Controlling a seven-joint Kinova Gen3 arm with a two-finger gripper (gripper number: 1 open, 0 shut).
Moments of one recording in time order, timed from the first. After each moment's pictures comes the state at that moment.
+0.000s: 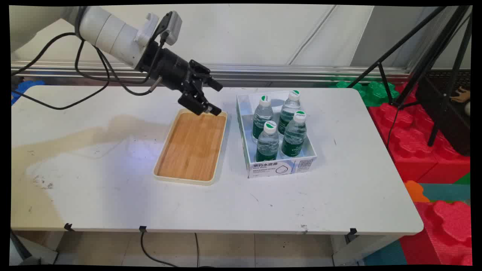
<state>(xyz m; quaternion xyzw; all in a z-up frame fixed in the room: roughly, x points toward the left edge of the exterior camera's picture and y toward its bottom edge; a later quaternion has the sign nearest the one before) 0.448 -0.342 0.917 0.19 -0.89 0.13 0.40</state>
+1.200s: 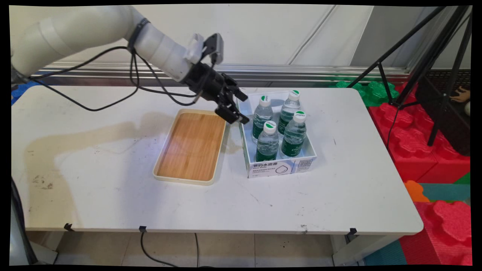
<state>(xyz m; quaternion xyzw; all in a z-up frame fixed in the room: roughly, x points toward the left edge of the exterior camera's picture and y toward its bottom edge) 0.388 -0.403 0.867 0.20 -0.90 0.12 0.38</state>
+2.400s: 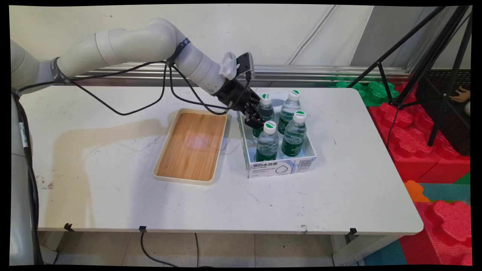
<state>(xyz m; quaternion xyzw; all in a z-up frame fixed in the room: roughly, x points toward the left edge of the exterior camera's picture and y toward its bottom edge) 0.334 -0.457 0.812 0.21 -0.90 0.12 0.36</state>
